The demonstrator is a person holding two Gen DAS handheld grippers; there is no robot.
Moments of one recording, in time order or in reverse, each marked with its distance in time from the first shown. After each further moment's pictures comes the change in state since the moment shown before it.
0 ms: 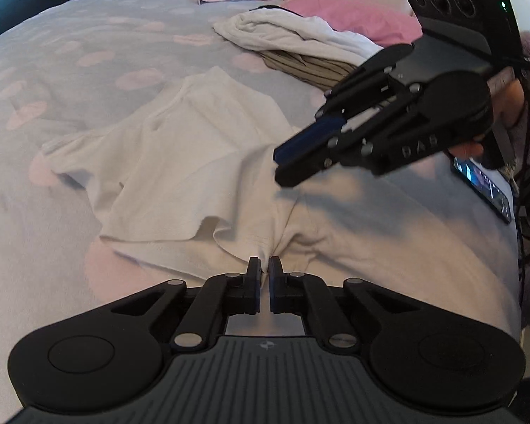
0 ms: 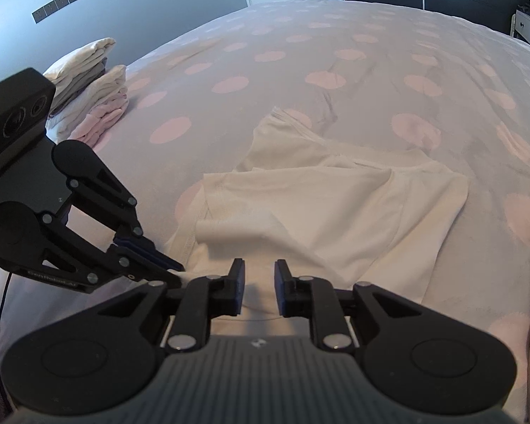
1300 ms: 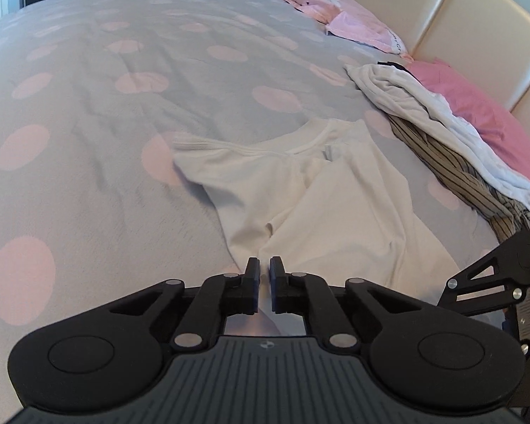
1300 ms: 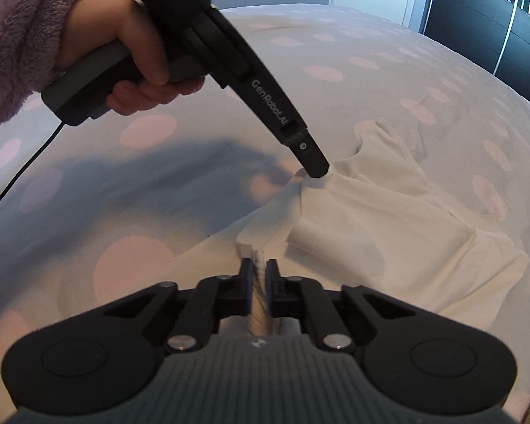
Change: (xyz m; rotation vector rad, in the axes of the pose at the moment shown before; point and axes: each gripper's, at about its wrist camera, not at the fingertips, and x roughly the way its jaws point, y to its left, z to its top) left arm -0.008 0.083 0.028 -0.352 -0.085 0.158; right arm 0.042 0.078 -0.007 -0.357 0.049 -0.008
